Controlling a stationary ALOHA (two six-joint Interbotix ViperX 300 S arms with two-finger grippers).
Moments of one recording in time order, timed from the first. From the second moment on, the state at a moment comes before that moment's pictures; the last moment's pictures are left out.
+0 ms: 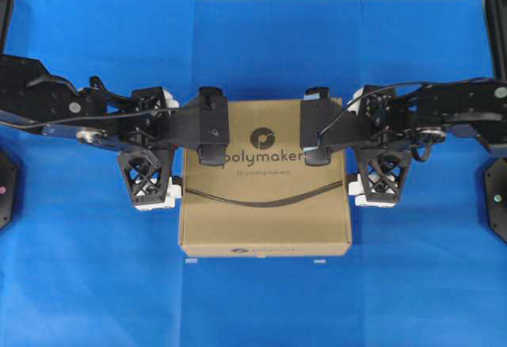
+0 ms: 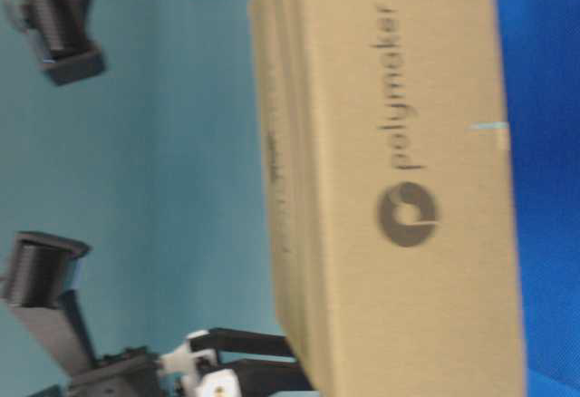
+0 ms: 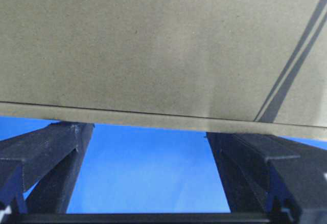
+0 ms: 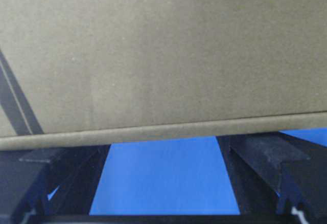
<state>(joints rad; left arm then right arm) 0.09 -0.09 0.53 0.03 0.65 -0.01 -0.11 -0.13 0.62 0.02 0.75 -0.07</state>
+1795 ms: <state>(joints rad) 0.10 -0.15 0.82 0.02 0.38 -0.05 -0.12 -0.17 0.91 0.03 0.38 0.04</state>
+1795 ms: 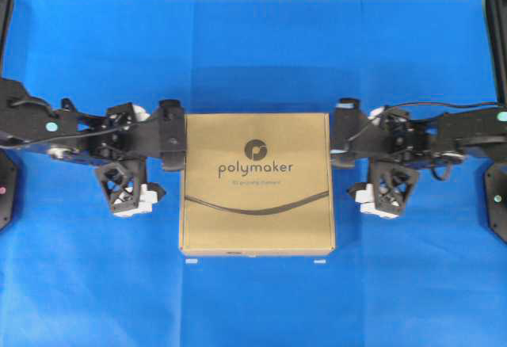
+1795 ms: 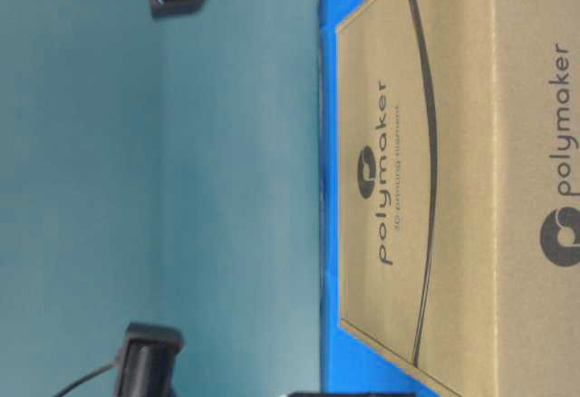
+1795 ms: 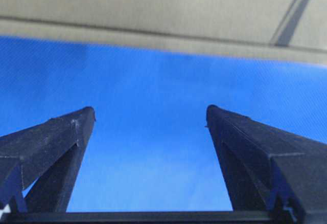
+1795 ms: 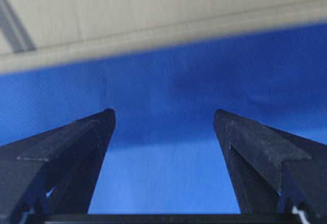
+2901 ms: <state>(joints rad) 0.06 -0.75 1.03 0.02 -0.01 -0.07 -0.13 -0.98 1.15 0.03 0.14 0.07</state>
